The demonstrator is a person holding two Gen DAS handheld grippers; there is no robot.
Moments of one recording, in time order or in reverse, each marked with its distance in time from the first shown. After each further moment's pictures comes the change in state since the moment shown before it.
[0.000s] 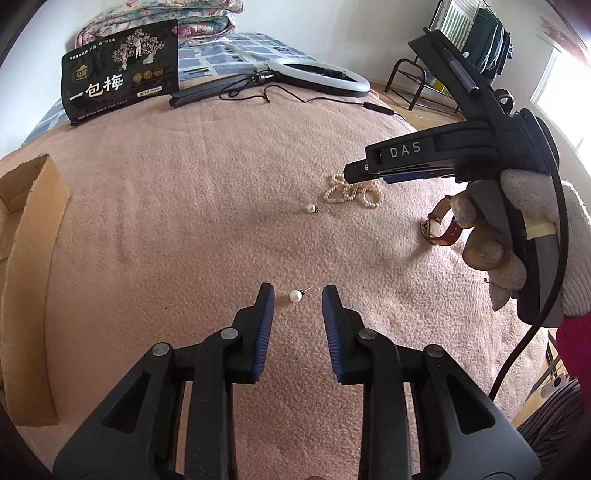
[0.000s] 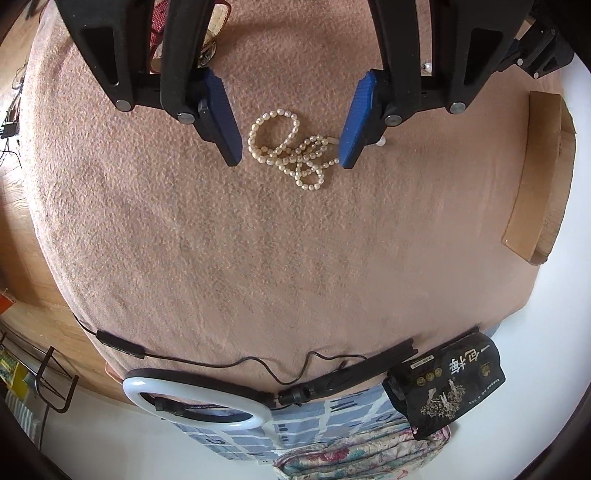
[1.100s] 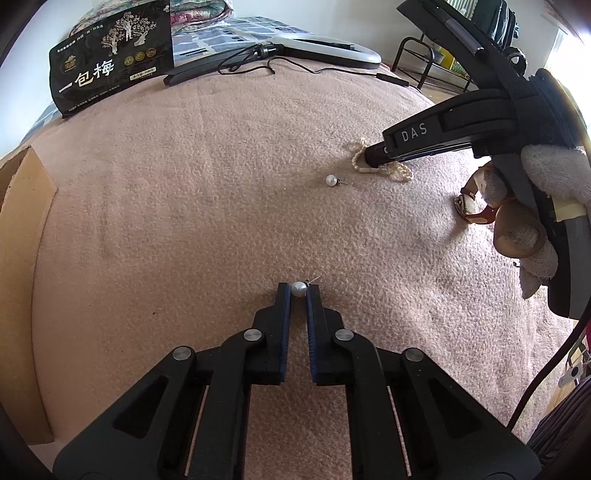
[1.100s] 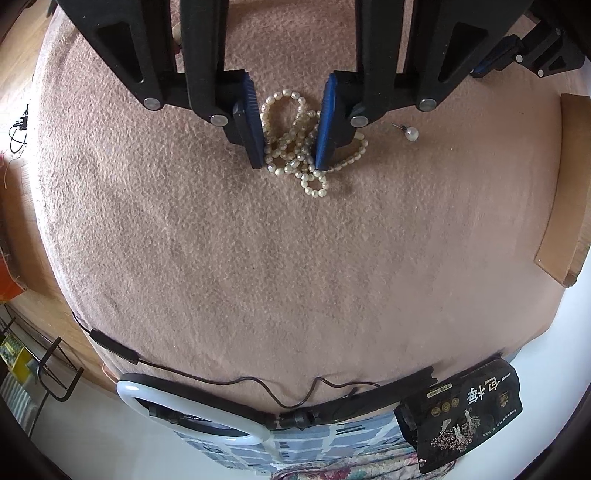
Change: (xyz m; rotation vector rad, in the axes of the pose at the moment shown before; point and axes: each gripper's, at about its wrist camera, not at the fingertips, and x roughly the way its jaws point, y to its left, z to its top) left arm 0.037 0.003 -0.004 0.045 0.059 0.064; right arm 0.026 0.009 0.001 -0.054 0.036 -0.094
